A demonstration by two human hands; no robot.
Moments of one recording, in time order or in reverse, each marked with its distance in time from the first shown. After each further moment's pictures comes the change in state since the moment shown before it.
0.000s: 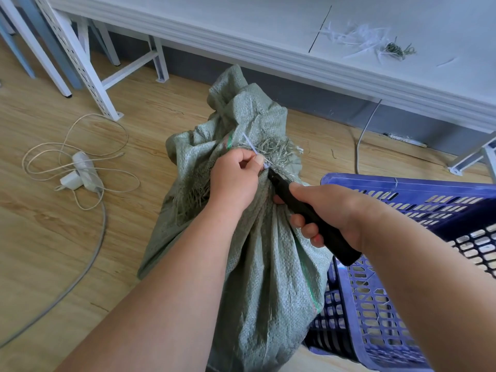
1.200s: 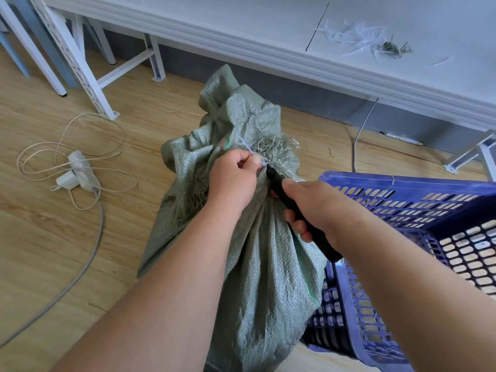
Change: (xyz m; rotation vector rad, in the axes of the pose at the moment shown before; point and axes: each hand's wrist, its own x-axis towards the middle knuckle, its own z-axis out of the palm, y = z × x) left_hand -0.002 0.000 0.002 0.003 0.001 -0.019; right_hand 0.015 0.003 0.012 -0.111 0.216 -0.096
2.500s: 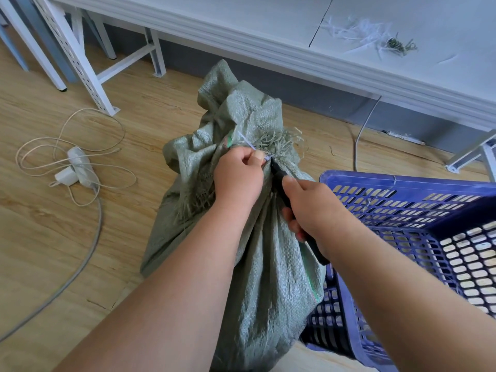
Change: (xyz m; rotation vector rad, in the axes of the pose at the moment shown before) left_hand -0.003 0.008 0.010 -0.018 0.057 -0.035; right_hand 0.000 0.013 0.011 -0.012 0.151 -0.205
